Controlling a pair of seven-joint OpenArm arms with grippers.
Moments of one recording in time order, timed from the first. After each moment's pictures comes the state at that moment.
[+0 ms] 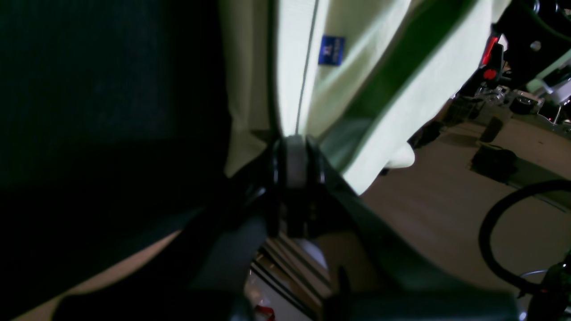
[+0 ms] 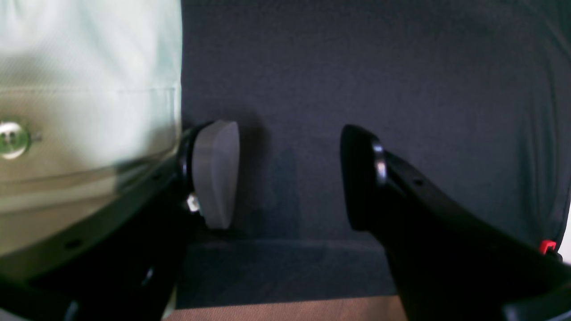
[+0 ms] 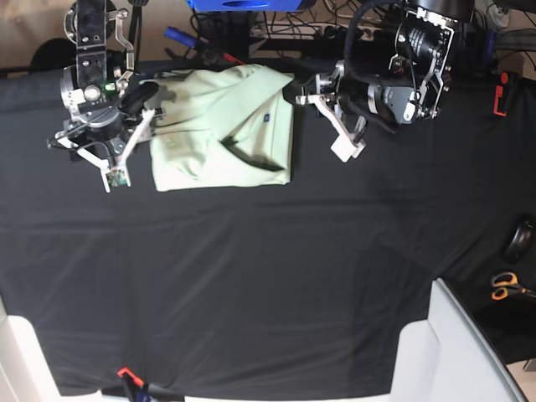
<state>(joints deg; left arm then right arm) 13.8 -16.5 7.3 82.7 -58.6 -8.2 64.1 -19.4 -0.3 2.8 98.2 -19.5 9.3 -43.8</state>
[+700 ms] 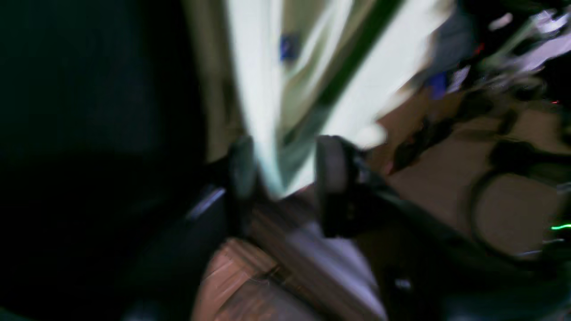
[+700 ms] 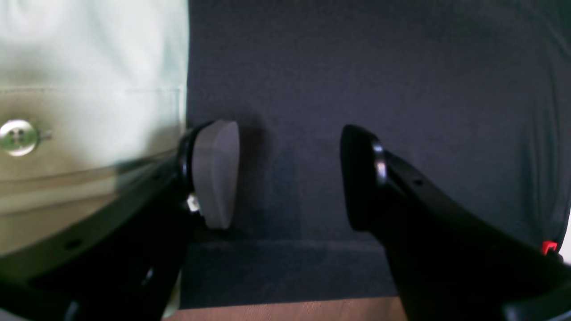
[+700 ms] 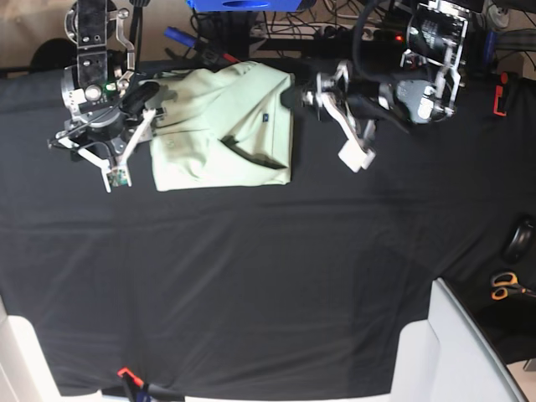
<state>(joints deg) 16.6 -18.4 4.0 93.6 -64.9 -8.0 64.7 -19.5 -0.4 2.6 98.2 -19.5 9.3 -43.8</state>
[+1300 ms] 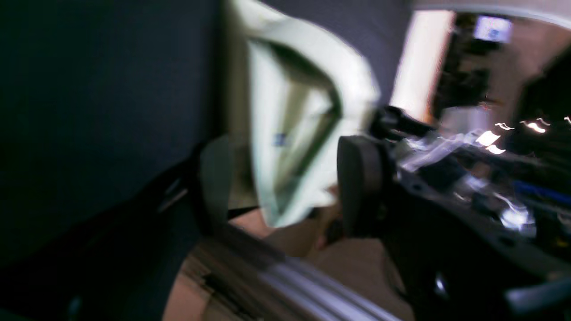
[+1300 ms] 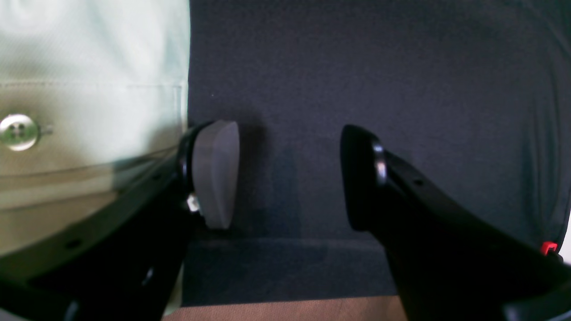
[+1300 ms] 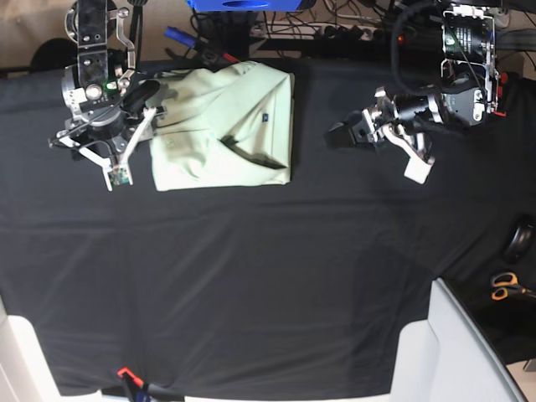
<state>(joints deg) 17.4 -18.4 -10.4 87.5 -70.6 -8.1 64.1 -19.7 -0.3 2.5 98.1 -19.5 9.3 -43.8</state>
